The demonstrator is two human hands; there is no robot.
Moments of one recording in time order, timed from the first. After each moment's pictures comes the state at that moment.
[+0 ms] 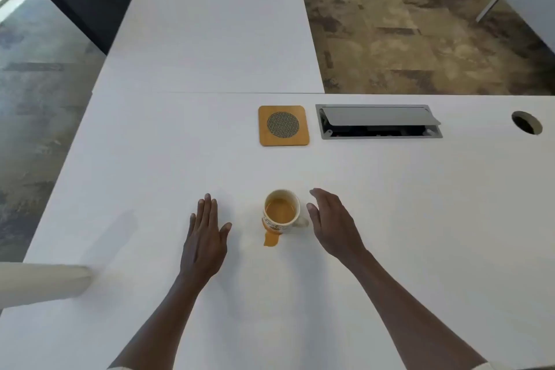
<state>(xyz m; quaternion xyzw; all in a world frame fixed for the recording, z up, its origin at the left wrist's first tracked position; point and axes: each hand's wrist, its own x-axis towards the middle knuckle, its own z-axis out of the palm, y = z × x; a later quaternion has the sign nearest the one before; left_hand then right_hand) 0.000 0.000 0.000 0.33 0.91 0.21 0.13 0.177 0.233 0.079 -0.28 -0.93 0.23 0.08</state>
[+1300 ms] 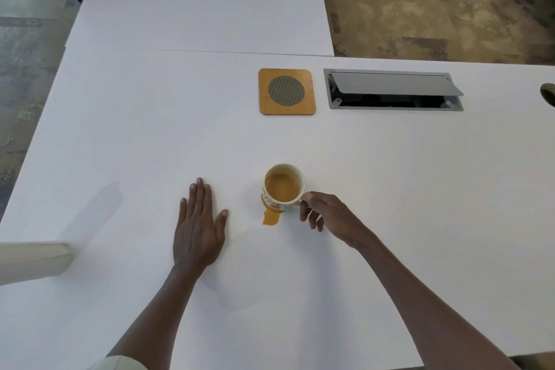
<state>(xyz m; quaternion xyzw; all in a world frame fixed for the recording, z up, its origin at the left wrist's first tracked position) 0.011 -0.011 -0.036 0.33 0.93 0.15 0.10 0.179 0.237 0.055 -0.30 -0.70 0.64 -0.08</state>
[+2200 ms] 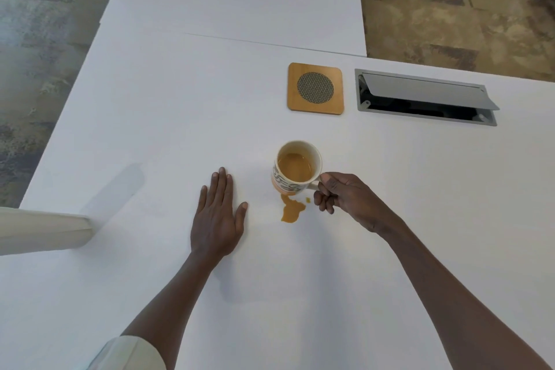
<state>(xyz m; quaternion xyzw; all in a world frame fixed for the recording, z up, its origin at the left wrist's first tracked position) 0.012 -0.012 -0.034 0.33 0.93 0.15 0.10 0.138 0.244 0.084 -0.25 -0.66 0.70 -0.08</state>
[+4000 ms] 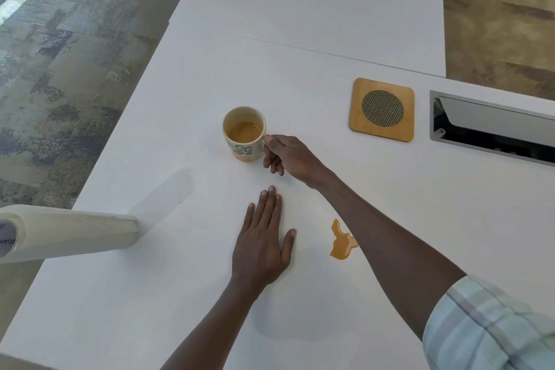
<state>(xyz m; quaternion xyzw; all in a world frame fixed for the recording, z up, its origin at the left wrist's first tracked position) 0.012 -0.010 -0.036 0.31 0.93 0.17 0.12 -0.085 0.163 0.041 -0.16 -0.74 0.65 -0.13</state>
